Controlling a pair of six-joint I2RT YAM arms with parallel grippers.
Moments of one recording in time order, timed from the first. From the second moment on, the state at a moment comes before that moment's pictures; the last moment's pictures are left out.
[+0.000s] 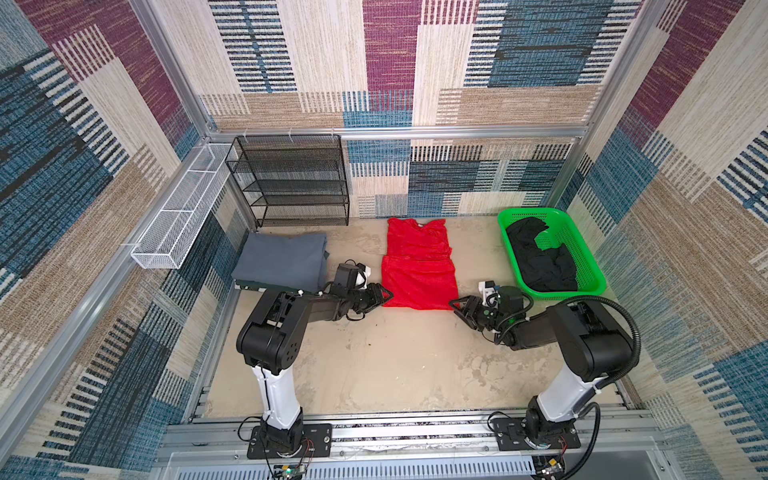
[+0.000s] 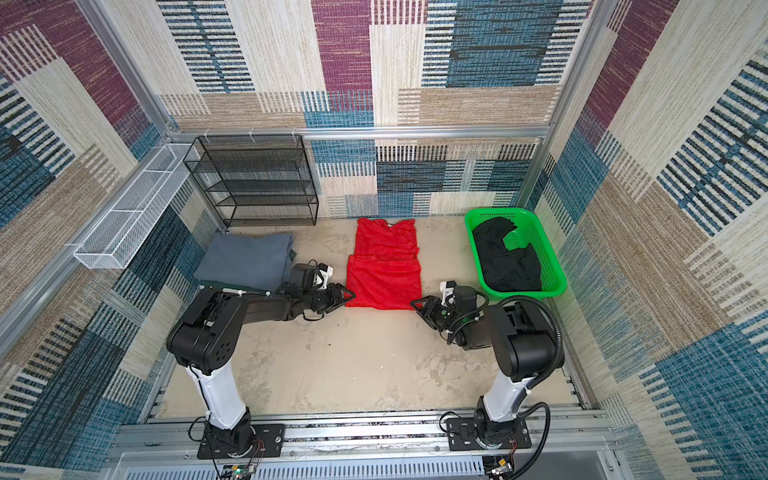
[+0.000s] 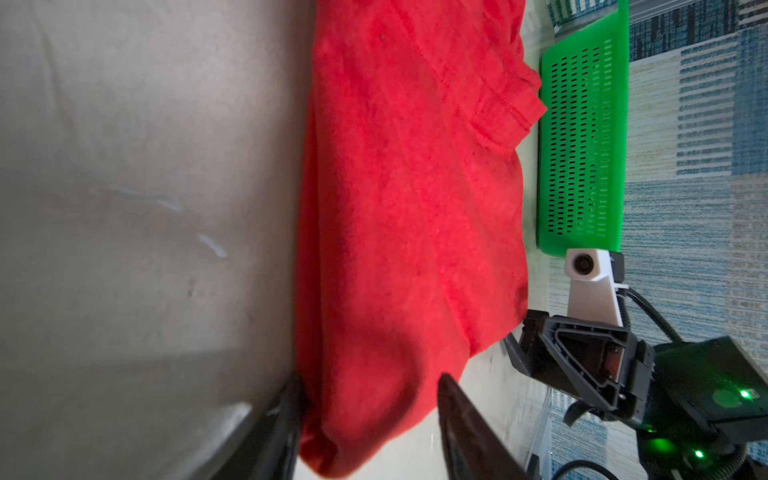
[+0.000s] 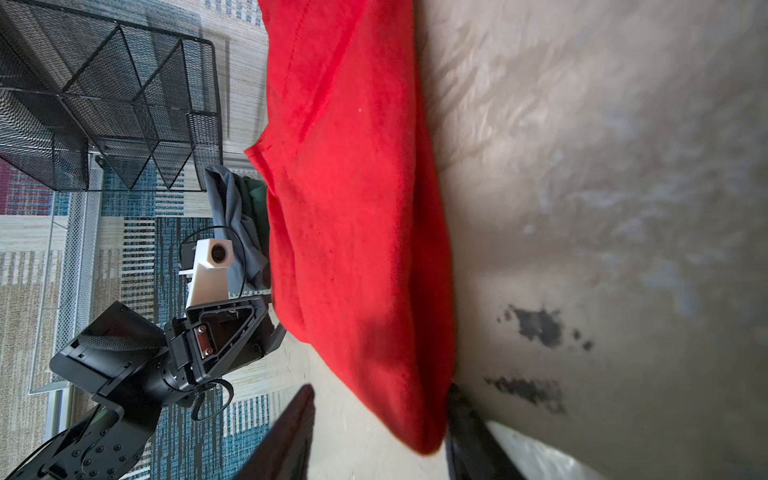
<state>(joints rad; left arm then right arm) -0.36 1.90 0.91 0.22 0.55 -0.74 0.13 1.73 0.44 0.68 -0.67 0.96</state>
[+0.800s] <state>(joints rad) -0.36 1.92 1.04 0.00 0.56 -0.67 0.13 1.70 0.48 0.56 -0.65 0.93</state>
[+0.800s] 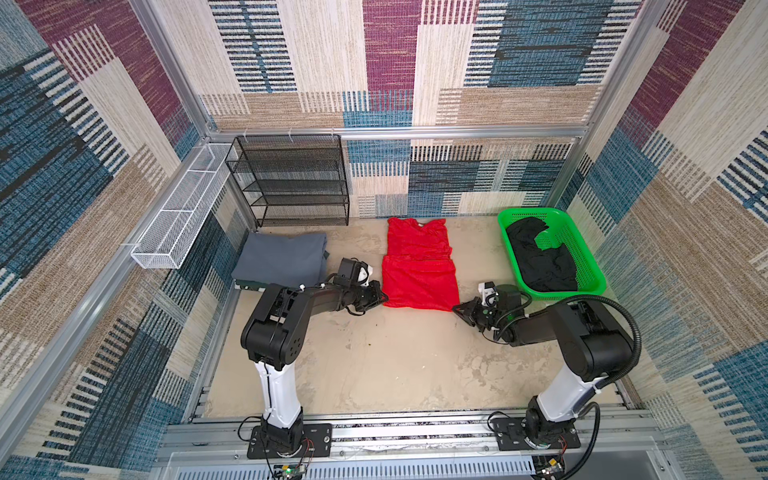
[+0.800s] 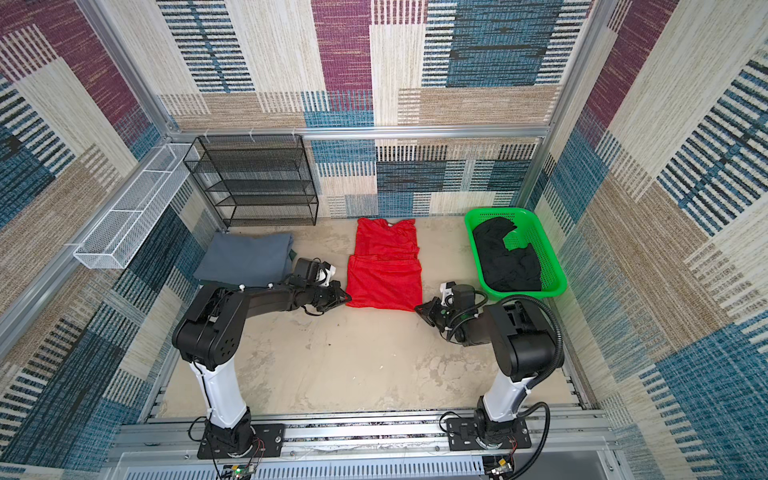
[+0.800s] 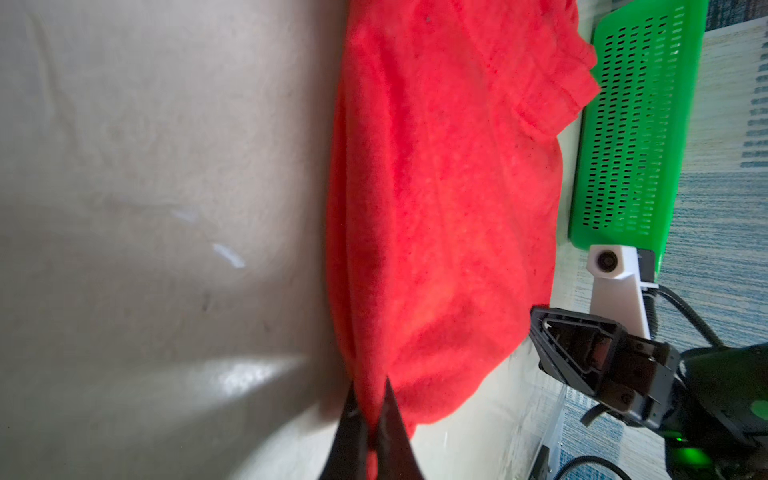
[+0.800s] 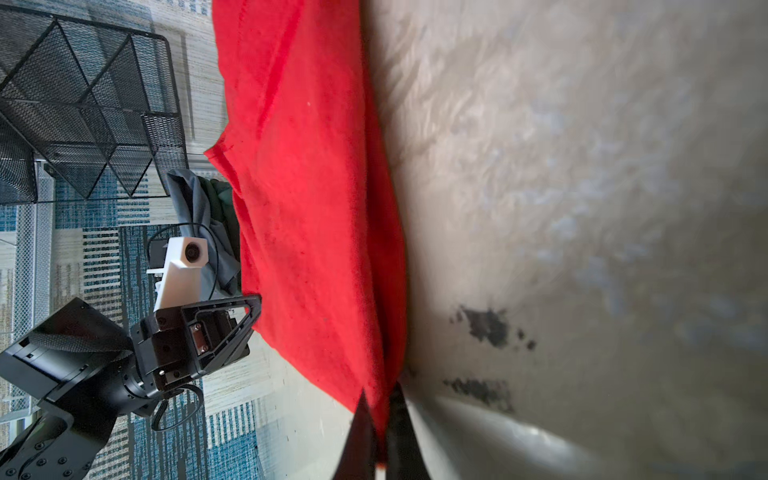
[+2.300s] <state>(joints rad) -0.50 1.41 0.80 -0.07 0.65 -0.67 0.18 0.75 0.36 -0.03 -0.57 0.91</state>
